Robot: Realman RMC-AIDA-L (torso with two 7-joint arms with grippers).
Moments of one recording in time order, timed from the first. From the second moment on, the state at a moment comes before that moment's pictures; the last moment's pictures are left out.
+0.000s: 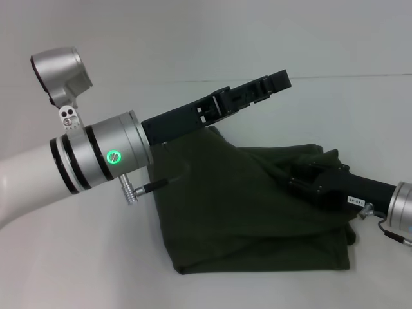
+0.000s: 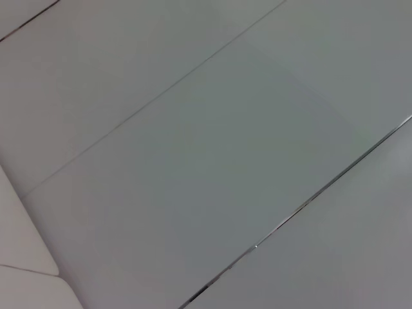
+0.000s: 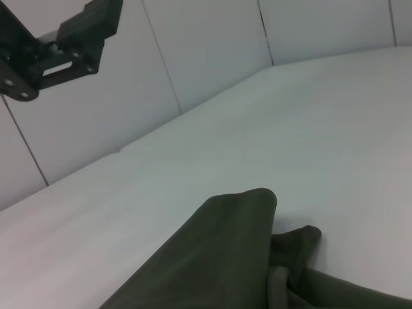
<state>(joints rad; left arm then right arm) -0.59 -2.16 1.31 0.62 1.13 1.29 -1.93 0.52 2.09 -0.64 -0.37 -1.85 -1.22 1.23</state>
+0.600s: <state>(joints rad) -0.58 -2.16 1.28 0.62 1.13 1.32 -1.91 0.54 2.09 -0.70 -0.36 -1.86 -1.17 1.23</state>
